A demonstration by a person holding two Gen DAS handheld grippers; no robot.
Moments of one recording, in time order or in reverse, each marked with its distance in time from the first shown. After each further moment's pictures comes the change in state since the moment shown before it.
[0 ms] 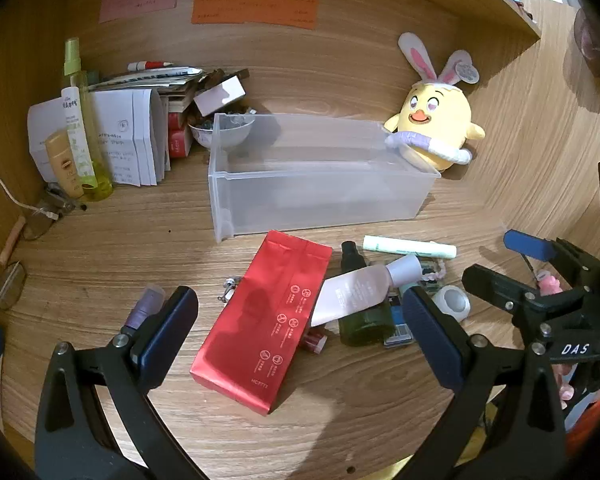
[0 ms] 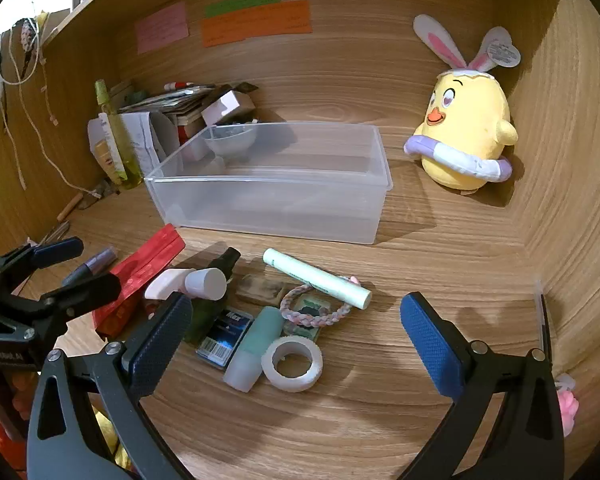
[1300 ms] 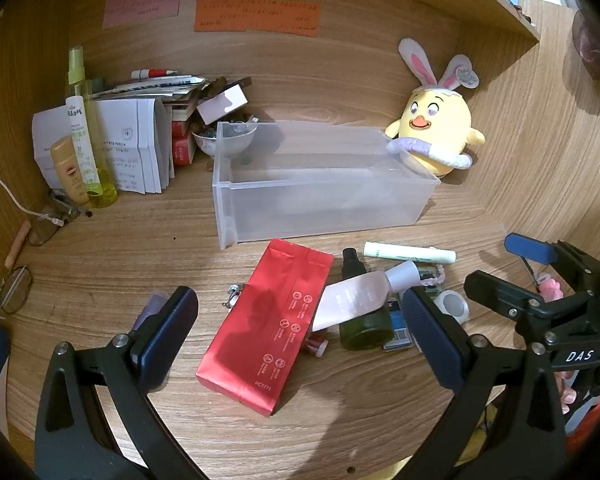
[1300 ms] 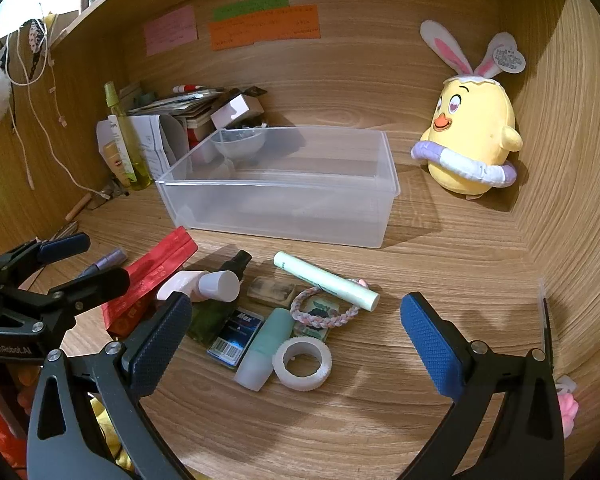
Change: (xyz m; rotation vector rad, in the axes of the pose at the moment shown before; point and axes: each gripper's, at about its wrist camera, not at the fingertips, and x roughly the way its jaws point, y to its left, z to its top) left arm -0.006 -0.001 0.005 0.008 -0.014 0.006; right arm -0.006 0.005 0.002 0.004 -0.009 0.012
